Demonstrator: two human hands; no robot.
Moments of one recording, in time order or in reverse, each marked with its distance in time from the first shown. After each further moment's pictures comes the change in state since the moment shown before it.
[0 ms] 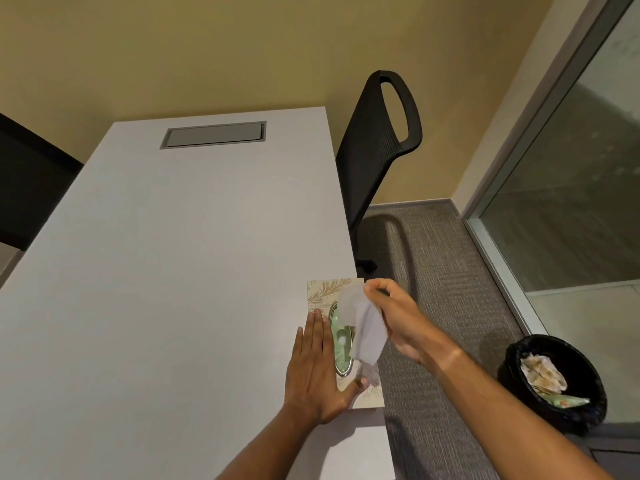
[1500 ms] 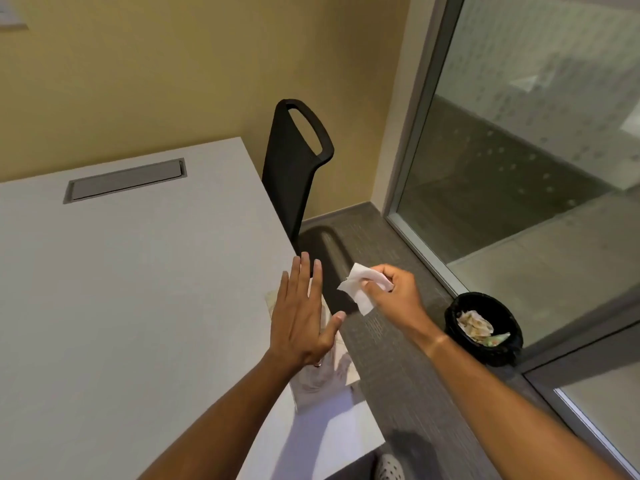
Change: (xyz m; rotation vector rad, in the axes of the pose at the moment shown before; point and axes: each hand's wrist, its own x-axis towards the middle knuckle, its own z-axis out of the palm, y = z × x) left_hand 0.053 0.025 -0.083 -0.115 0.230 0.374; right_hand -0.052 0.017 -0.034 -0.308 0.515 -0.547
